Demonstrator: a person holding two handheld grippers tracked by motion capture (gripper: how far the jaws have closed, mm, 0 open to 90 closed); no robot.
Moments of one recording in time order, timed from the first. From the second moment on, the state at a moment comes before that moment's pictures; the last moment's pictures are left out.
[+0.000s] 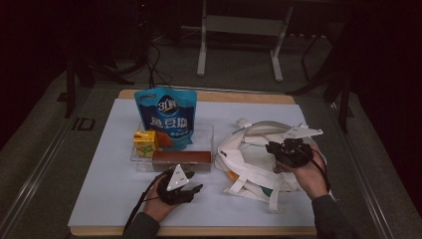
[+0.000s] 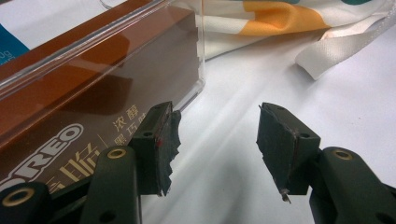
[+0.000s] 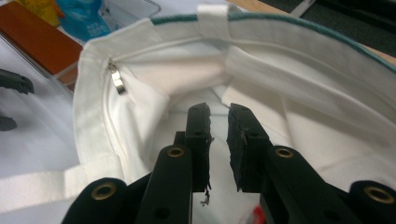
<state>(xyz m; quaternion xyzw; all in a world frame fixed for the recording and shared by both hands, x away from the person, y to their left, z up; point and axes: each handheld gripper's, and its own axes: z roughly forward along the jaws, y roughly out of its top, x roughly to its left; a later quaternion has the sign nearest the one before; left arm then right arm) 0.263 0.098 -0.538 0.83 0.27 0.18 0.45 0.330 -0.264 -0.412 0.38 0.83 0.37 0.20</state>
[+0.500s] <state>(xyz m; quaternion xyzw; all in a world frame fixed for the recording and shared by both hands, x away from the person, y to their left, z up) 0.263 0.097 -0.538 0.83 0.27 0.18 0.45 0.321 -0.297 -0.422 0.41 0.82 0.34 0.21</state>
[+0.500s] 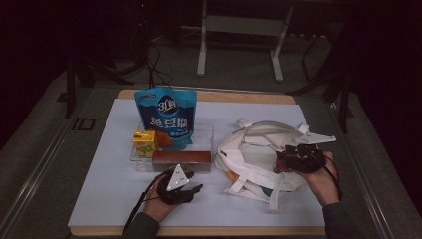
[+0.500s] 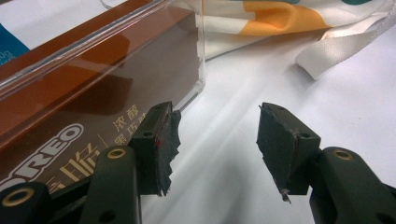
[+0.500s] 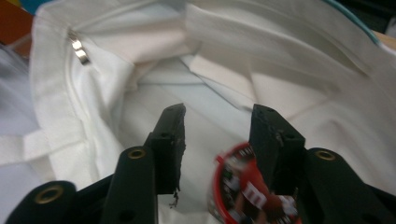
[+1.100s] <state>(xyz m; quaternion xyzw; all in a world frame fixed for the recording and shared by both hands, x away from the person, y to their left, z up) 0.263 0.098 -0.538 0.83 0.27 0.18 0.45 0.323 -0.315 -0.436 0.44 0.82 0.30 0.20</state>
